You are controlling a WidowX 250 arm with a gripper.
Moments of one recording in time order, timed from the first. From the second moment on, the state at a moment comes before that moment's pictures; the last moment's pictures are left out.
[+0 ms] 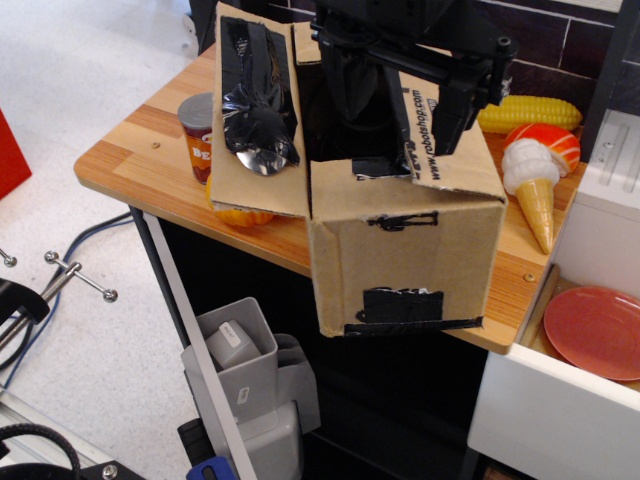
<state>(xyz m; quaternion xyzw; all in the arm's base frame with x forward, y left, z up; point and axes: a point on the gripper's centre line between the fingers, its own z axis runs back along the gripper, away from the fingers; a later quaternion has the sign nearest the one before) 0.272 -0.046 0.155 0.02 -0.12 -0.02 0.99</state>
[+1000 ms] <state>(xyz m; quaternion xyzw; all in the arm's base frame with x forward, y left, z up) 0.286 -0.049 0.135 -0.05 -0.08 0.17 0.98</state>
